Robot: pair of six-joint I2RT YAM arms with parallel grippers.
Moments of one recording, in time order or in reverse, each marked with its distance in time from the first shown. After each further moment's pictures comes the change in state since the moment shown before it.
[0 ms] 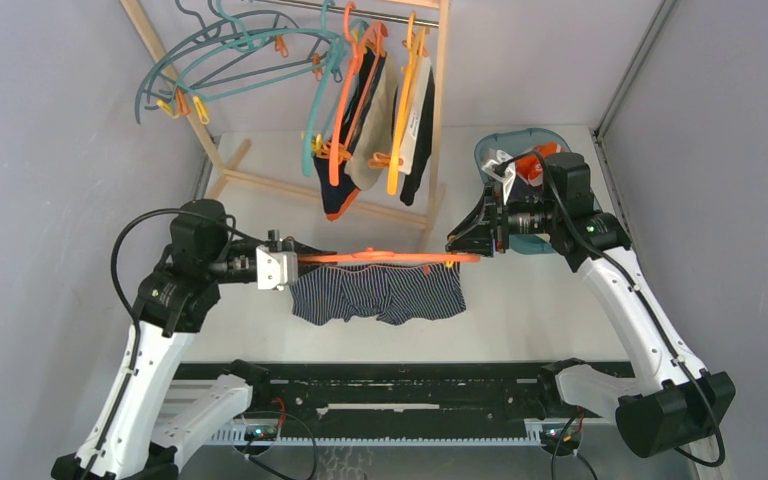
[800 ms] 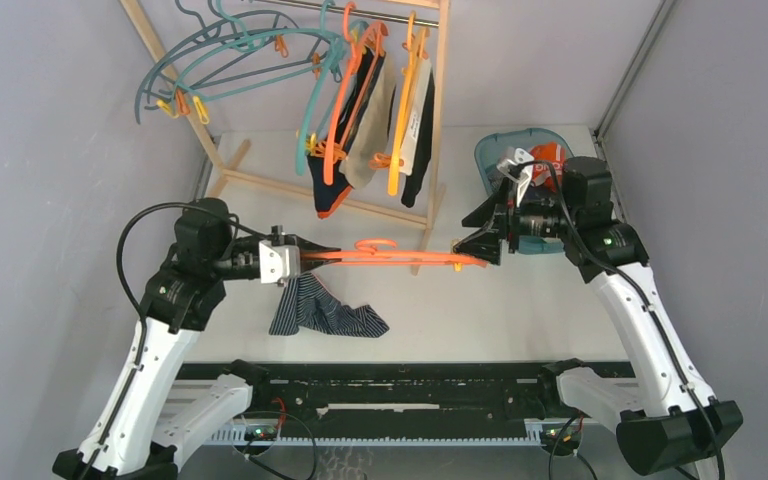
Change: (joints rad) left arm -0.005 0.007 -0.035 0.105 0.008 -0.080; right arm -0.039 -0.072 0.001 -0.011 0.093 -0.023
